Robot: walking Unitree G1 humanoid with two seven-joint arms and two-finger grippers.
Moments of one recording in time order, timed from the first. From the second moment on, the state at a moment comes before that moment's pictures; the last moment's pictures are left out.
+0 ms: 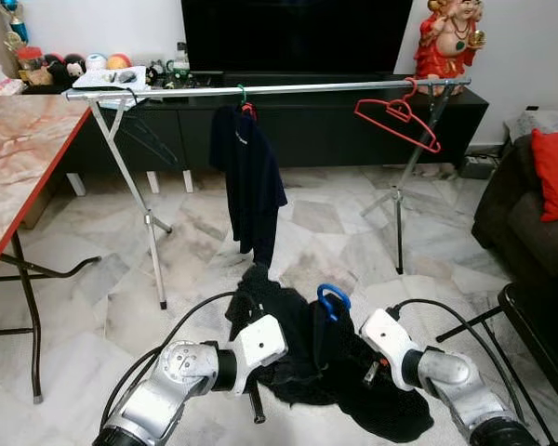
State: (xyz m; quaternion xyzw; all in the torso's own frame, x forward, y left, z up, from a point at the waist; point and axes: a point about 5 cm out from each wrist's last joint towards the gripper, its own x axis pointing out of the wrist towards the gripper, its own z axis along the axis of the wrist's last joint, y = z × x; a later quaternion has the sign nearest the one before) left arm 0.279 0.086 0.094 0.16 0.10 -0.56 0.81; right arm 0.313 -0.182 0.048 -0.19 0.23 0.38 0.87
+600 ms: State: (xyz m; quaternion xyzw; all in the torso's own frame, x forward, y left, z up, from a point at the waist) left arm 0.286 0.091 0.109 0.18 0.10 -0.53 0.82; right arm 0.319 -0.188 0.052 -0.22 0.23 0.35 0.88
